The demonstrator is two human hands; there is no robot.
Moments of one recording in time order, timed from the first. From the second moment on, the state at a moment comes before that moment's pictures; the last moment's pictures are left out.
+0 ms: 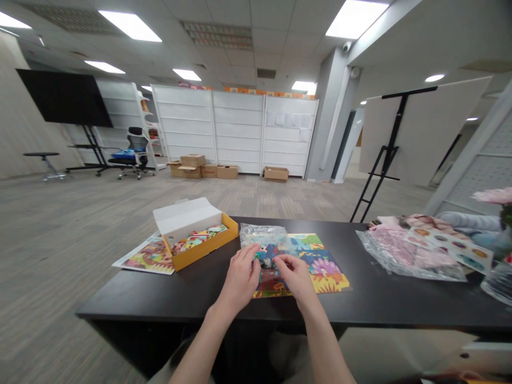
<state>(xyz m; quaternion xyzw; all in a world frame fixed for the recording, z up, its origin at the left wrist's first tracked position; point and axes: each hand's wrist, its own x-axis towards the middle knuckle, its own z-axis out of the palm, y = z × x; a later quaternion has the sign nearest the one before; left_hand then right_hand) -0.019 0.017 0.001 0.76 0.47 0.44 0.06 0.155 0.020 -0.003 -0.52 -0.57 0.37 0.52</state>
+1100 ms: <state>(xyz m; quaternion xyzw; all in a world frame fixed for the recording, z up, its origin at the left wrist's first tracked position) -0.015 0.006 0.007 0.84 0.50 0.23 0.00 0.213 -0.009 -0.008 -0.63 -0.72 0.16 0.26</state>
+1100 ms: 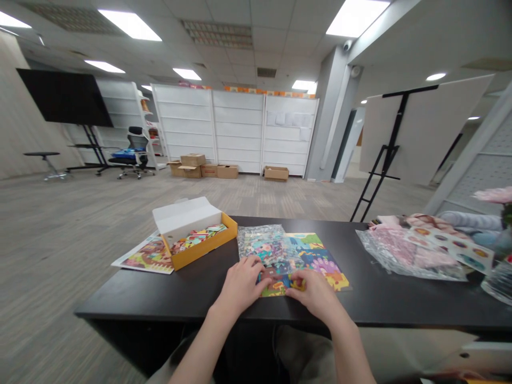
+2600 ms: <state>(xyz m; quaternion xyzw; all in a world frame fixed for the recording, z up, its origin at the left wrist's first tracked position) 0.003 0.012 0.008 0.75 0.45 0.47 0.12 0.175 0.008 -0.002 -0.46 -0.63 0.41 0.48</state>
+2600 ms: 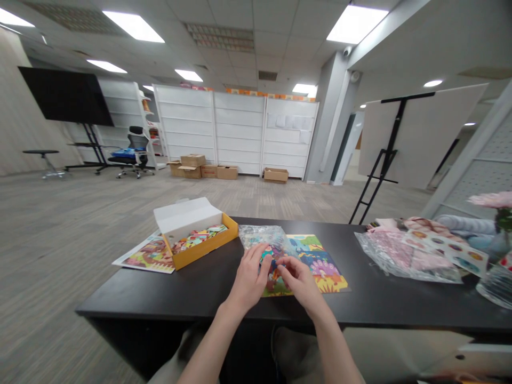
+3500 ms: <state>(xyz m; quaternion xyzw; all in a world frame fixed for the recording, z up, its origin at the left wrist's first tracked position) -0.044 -0.003 0.009 0.84 0.50 0.23 0.02 0.187 -0.010 -0.002 -0.58 -0.77 0.14 0.23</state>
